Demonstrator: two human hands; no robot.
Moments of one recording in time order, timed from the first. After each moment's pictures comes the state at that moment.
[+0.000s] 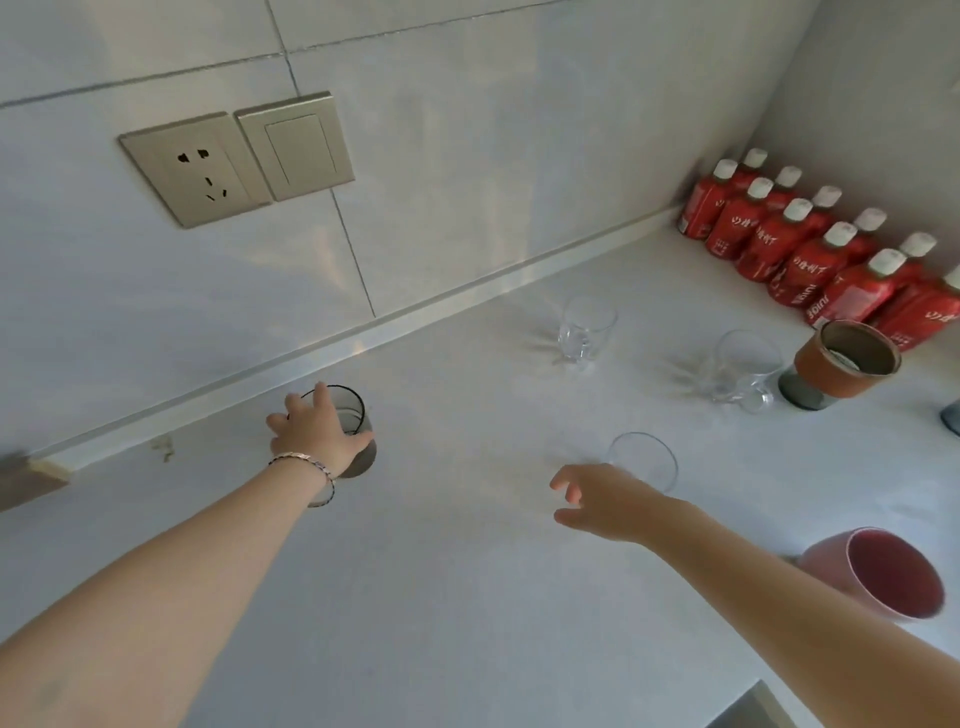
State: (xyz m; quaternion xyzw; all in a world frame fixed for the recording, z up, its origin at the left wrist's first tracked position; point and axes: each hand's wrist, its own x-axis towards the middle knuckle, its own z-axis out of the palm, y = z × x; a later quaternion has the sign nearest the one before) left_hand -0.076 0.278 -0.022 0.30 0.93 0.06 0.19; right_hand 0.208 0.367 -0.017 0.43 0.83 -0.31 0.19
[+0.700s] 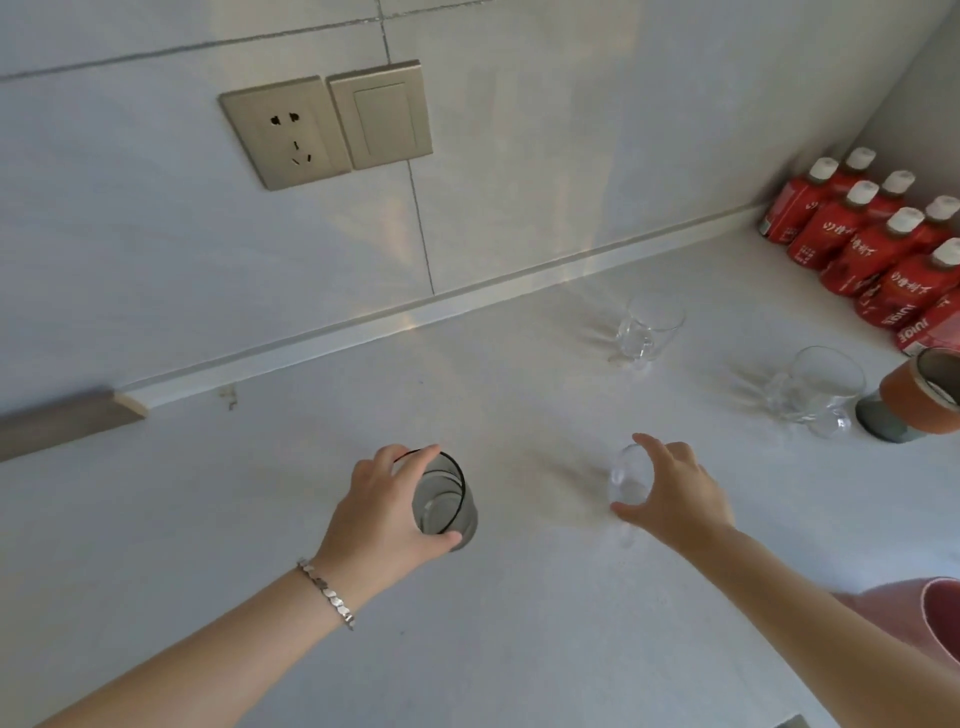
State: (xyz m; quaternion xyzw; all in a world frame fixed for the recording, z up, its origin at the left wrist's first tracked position) left_hand 0.005 0.194 -0.002 0.46 0.85 0.14 0.22; right_hand 0.224 0.373 -0.029 0.55 0.79 -0.25 0.09
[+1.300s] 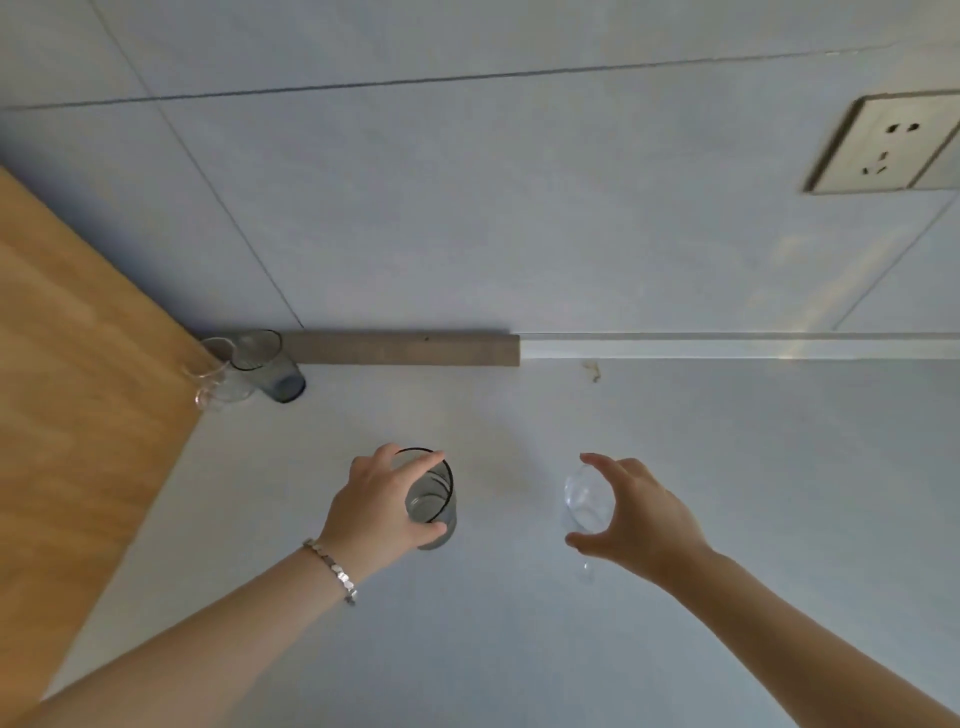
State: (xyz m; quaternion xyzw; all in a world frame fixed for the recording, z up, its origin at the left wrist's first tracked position) left_hand -0.248 -0.139 -0.001 0.29 0.94 0.11 0.17; right_hand -0.103 0.076 0.000 0.26 0.91 -0.29 0.12
